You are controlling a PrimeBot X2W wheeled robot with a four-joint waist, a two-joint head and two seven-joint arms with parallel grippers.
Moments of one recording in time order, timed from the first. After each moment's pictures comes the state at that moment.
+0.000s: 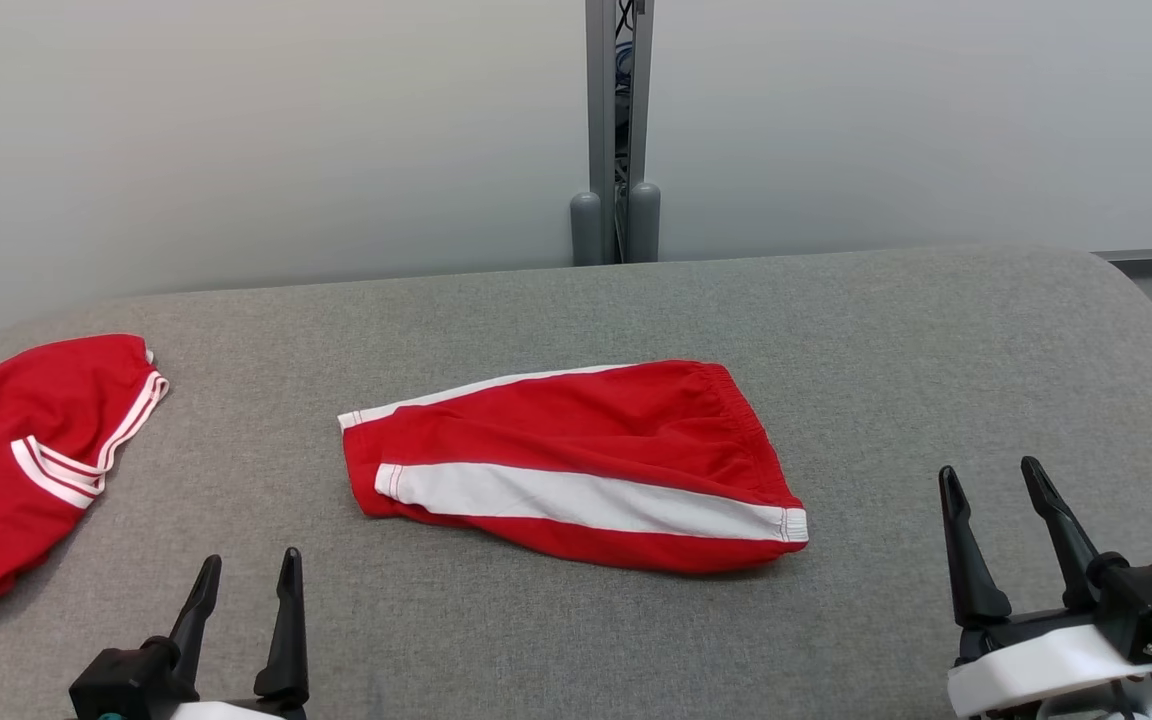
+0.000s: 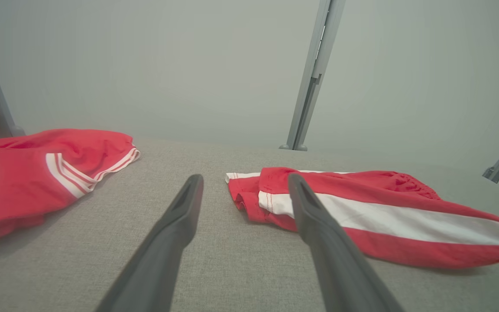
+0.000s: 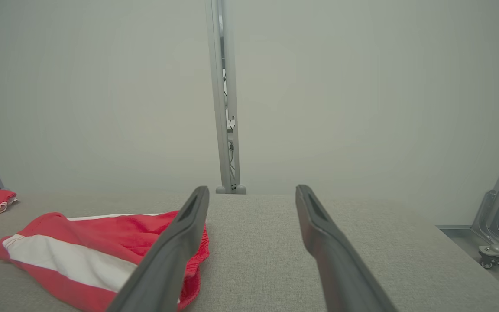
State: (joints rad) left arm 0.08 0.31 -0.31 0.10 -0.56 0.19 -0.26; right arm -0.03 -0.05 -0.01 0.17 0.11 0.13 -0.26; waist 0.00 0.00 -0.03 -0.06
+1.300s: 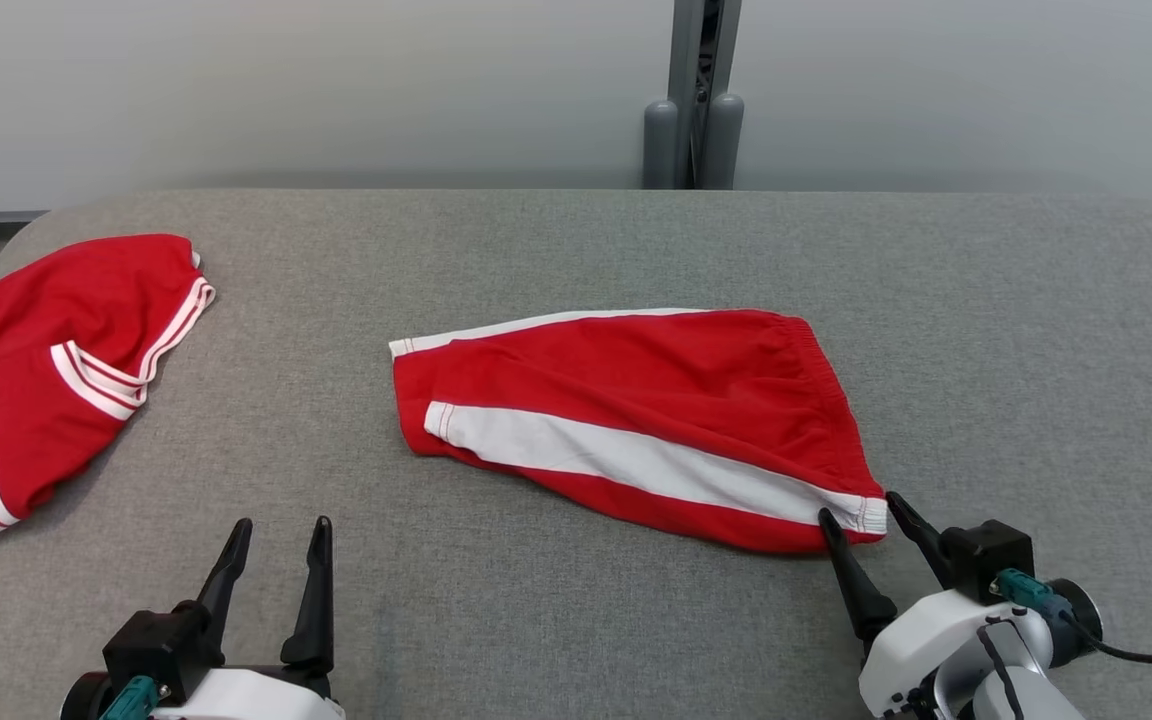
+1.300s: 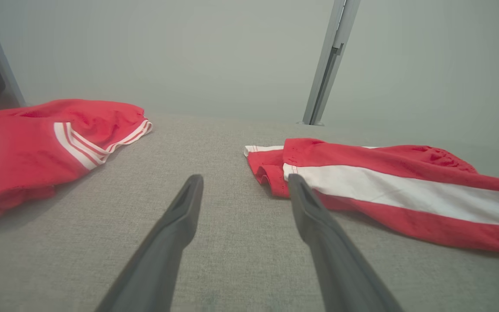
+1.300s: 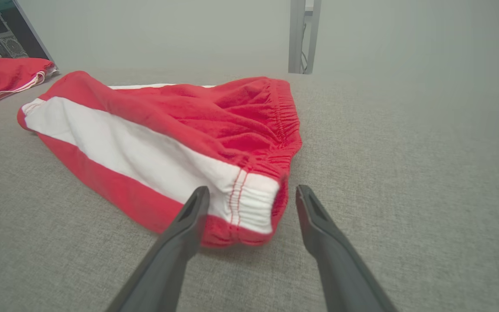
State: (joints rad) left arm 0.01 0.27 -0.31 0.15 -0.50 0.14 -0.26; right arm -0.26 -0.08 0.24 0.64 0.19 0.13 -0.25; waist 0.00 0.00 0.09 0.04
